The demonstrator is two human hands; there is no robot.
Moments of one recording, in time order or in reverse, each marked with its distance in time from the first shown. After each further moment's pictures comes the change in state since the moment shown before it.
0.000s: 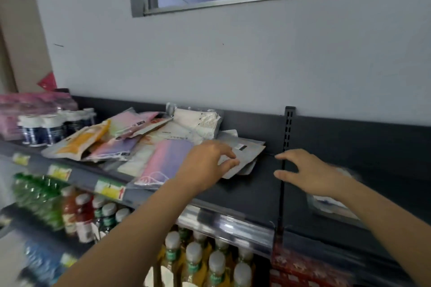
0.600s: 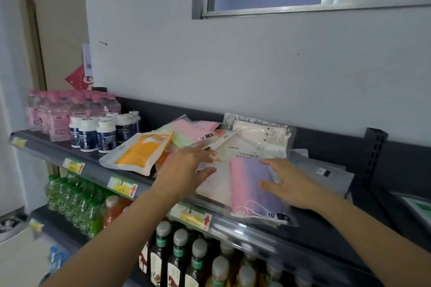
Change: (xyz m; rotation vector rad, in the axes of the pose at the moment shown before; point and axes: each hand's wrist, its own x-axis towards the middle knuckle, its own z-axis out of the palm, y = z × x) left_hand -0.056 -0.219 -0.110 0.120 0.084 -0.102; right_hand 0.102 -0.207 0.086 0.052 -0.019 -0.134
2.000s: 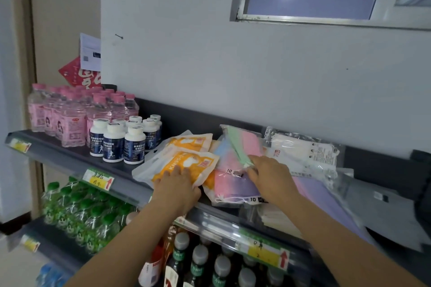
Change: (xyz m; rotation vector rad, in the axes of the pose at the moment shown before) left_hand -0.012 -0.156 -0.015 0.234 -0.492 -0.452; right_hand 0.129 -0.124 0.087 -0.412 0.328 -0.007
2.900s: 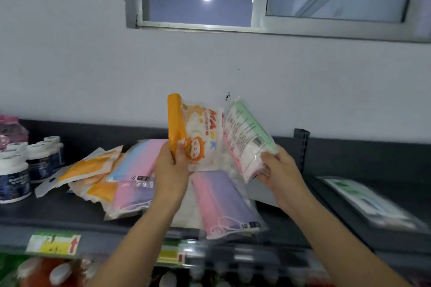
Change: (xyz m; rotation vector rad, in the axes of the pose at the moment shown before) left_hand -0.039 0.201 -0.033 -1.416 0.378 0.221; right_hand -0.109 0.136 -0.094 1.490 0.398 0.559
